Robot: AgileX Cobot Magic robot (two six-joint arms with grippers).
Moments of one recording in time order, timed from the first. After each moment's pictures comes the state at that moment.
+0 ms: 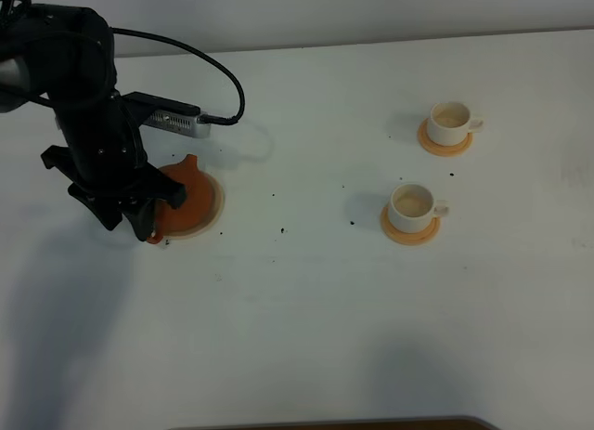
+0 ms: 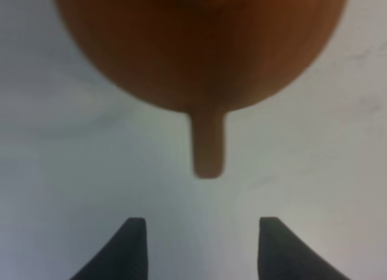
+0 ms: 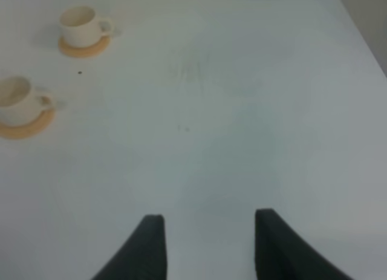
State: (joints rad) left arm -0.23 2.01 -1.46 0.02 1.17 0.19; right arm 0.09 -0.01 -0.52 0.06 1.12 -0.08
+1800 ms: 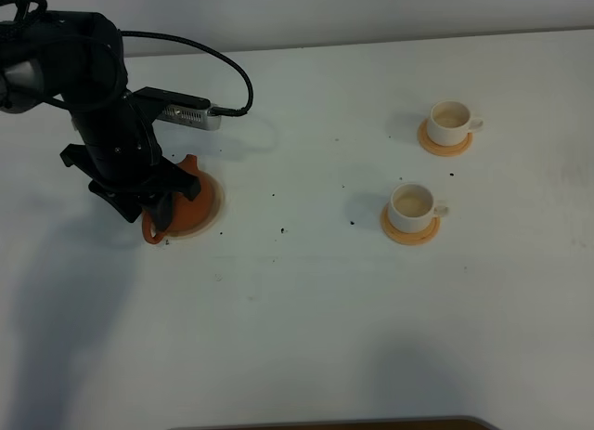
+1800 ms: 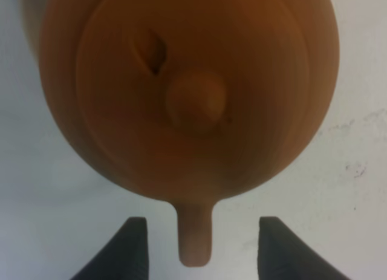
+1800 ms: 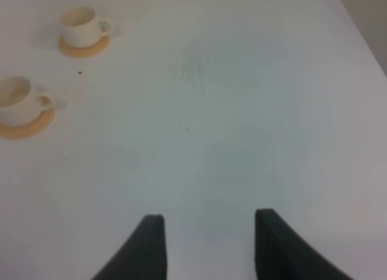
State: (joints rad) left arm -0.23 2.06 -1.48 -0.03 1.09 0.19; right arm 0.09 -0.01 -0.52 0.06 1.12 -0.08
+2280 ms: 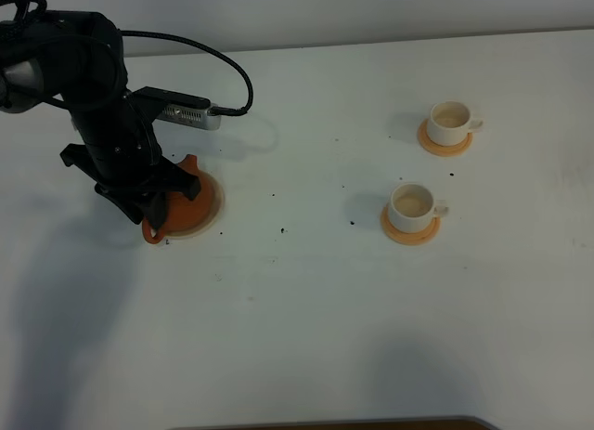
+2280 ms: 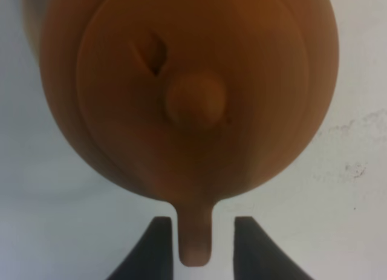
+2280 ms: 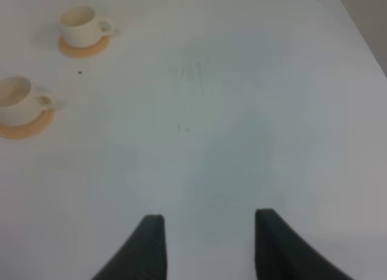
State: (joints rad) left arm -0.23 2.06 -1.48 -0.03 1.09 0.19; right arm 0.09 -0.01 -0.52 0.06 1.12 -0.08
